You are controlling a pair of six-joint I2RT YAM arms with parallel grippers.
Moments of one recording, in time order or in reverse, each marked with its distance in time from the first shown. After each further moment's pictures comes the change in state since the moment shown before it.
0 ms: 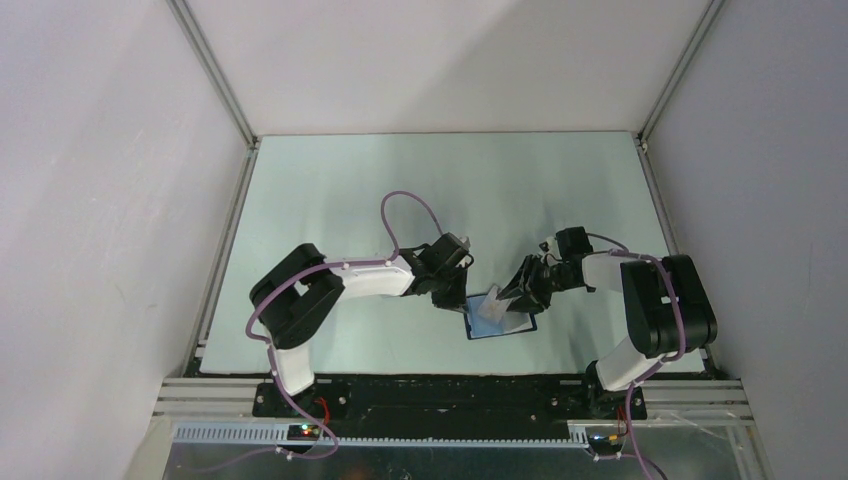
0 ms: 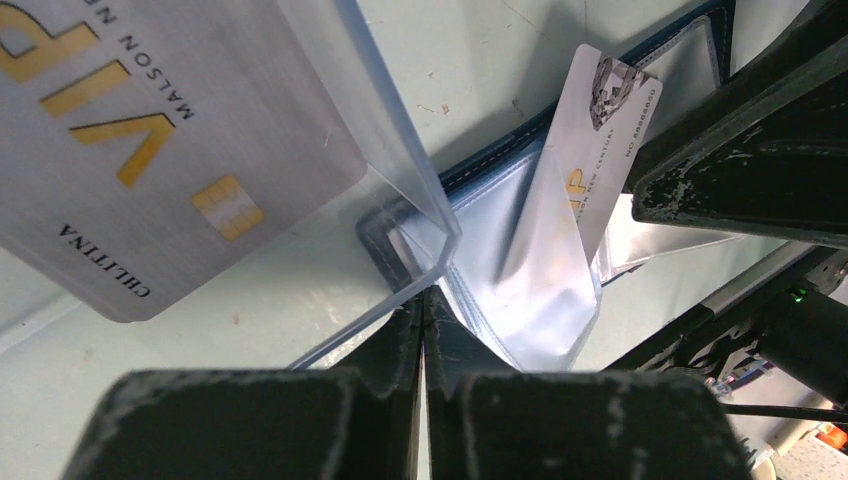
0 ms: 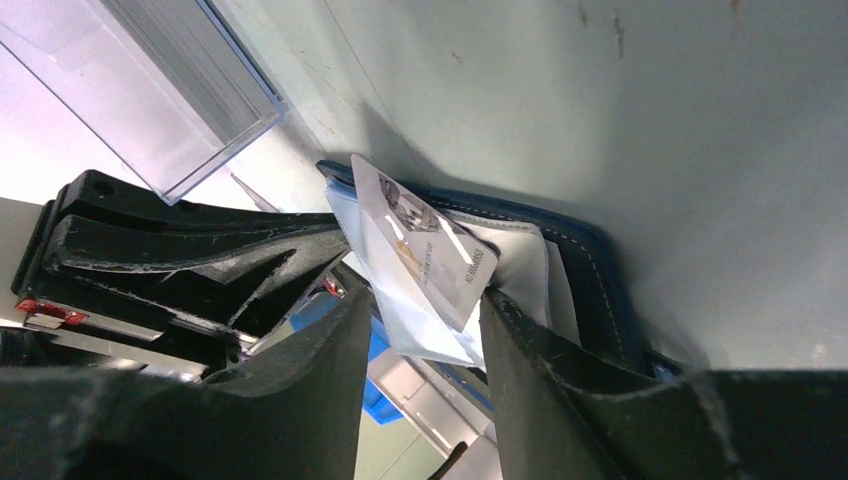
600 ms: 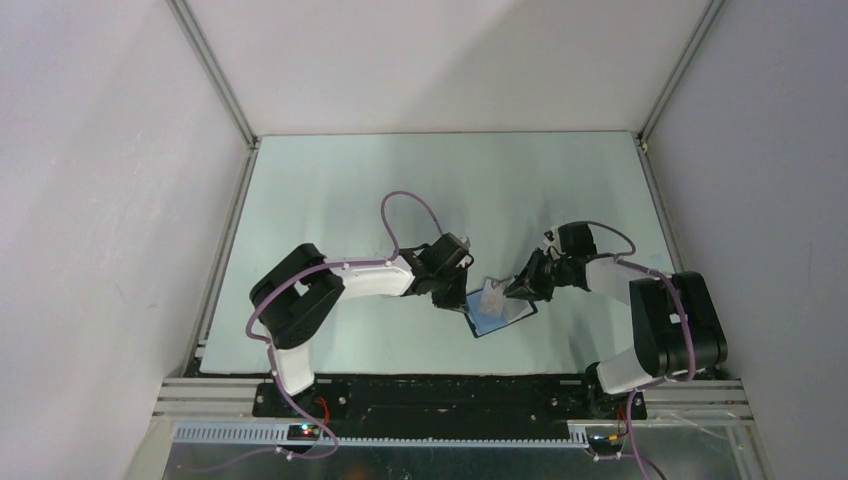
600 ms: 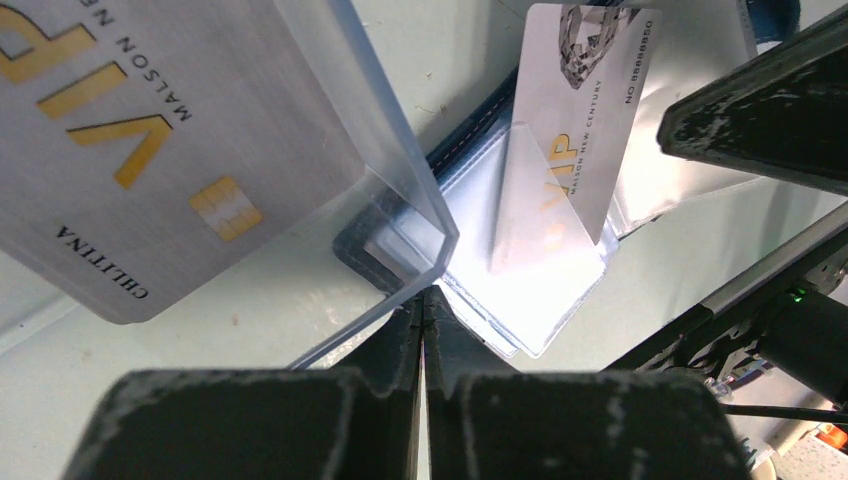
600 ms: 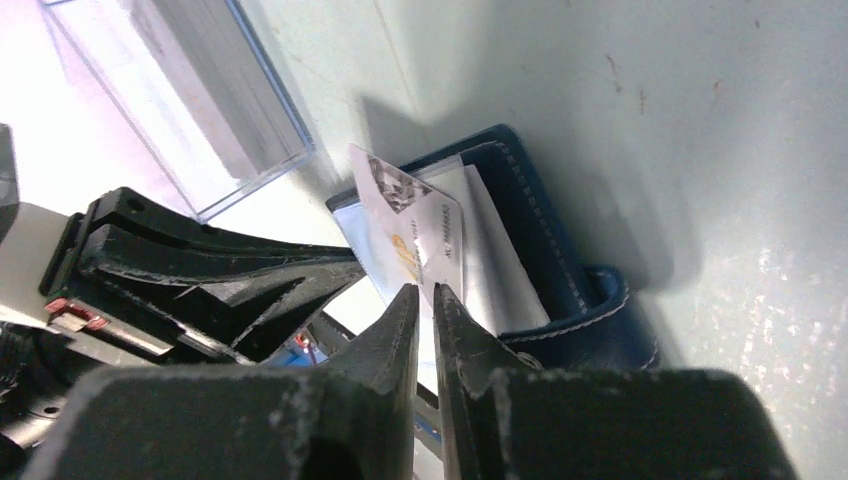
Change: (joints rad) left arm 0.000 0.000 0.000 0.002 0.000 0.000; right arm 0.013 -0.090 -0.023 0.067 0.114 -0.009
